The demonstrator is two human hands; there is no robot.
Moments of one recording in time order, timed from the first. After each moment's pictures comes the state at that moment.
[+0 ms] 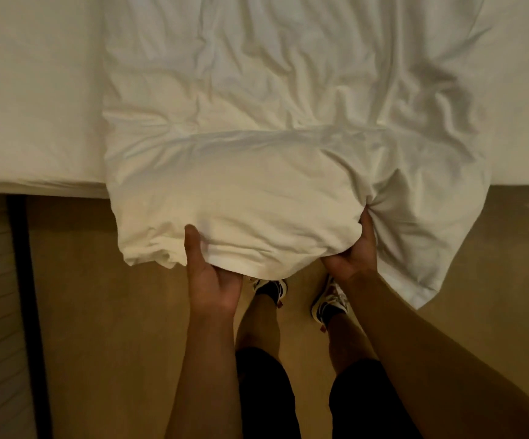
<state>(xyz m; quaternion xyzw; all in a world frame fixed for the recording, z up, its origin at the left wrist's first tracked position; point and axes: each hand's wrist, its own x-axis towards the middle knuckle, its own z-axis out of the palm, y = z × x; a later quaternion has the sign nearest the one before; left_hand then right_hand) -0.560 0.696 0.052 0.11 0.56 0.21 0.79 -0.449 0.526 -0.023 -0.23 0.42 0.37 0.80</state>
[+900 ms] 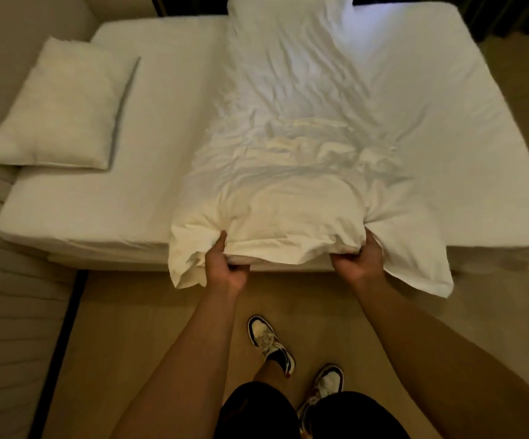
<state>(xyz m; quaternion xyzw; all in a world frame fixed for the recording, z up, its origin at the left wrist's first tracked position) -0.587 0.706 0.198 0.15 0.46 0.21 0.85 -0.458 0.497 0.205 -0.20 0.35 0.32 0.86</state>
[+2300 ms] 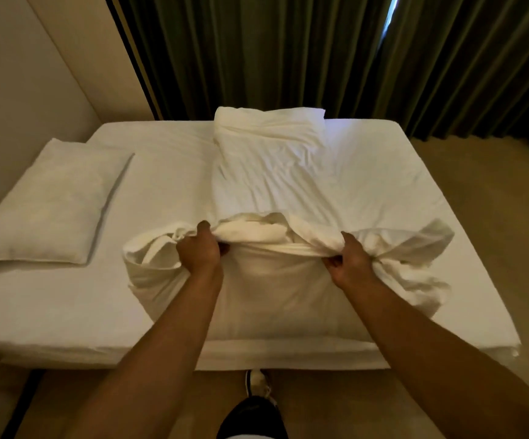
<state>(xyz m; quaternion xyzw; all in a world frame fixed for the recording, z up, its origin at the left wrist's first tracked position) -0.368 0.788 0.363 0.47 0.53 0.29 0.64 -0.258 0.557 0.342 -0.40 0.29 0.22 0.84</state>
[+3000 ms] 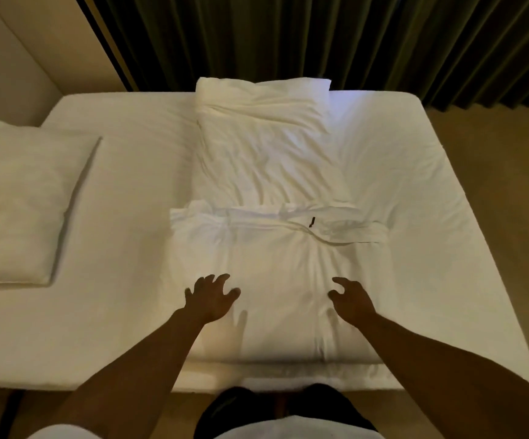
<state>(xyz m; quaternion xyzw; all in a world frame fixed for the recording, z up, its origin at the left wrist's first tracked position) -0.258 0.845 0.225 0.89 0.29 -0.29 0.21 -0.113 0.544 0.198 -0.90 0.00 0.35 0.28</state>
